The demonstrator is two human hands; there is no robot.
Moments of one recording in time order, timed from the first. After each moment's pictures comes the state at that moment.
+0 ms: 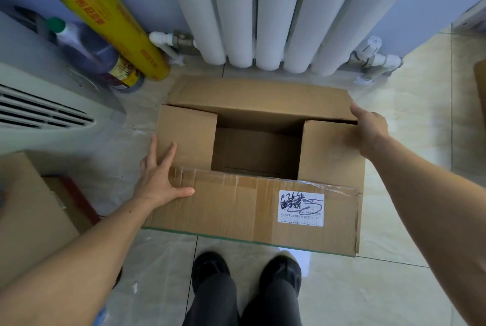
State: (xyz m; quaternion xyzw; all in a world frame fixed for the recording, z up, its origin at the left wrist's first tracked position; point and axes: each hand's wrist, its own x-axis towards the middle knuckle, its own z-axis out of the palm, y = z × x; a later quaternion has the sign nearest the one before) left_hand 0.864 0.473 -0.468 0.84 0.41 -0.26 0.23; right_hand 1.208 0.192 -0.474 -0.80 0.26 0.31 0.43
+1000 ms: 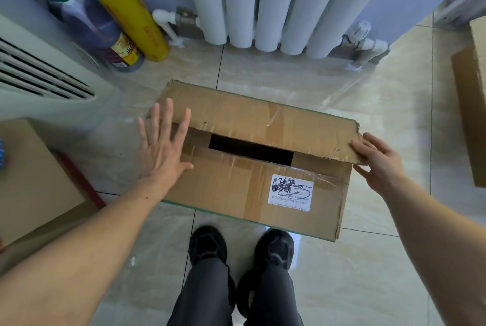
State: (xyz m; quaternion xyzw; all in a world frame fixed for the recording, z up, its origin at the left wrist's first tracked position) left_hand 0.844 0.440 -0.446 0.95 0.28 -0.17 0.01; right_hand 1.101 0.089 -0.443 -0.72 0.25 0.33 0.56
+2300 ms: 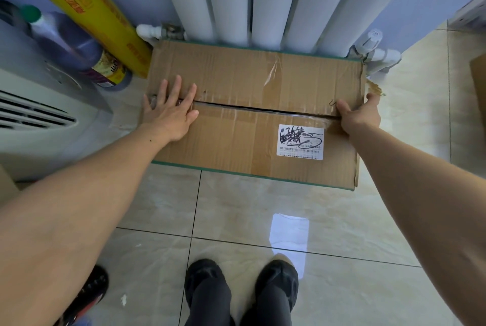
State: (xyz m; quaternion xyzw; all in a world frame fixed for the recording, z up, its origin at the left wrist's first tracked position) left_hand 0.991 0.527 -0.480 0.89 0.30 -0.33 0.08; right_hand 1.206 0.216 -0.493 -0.91 0.13 0.21 0.34
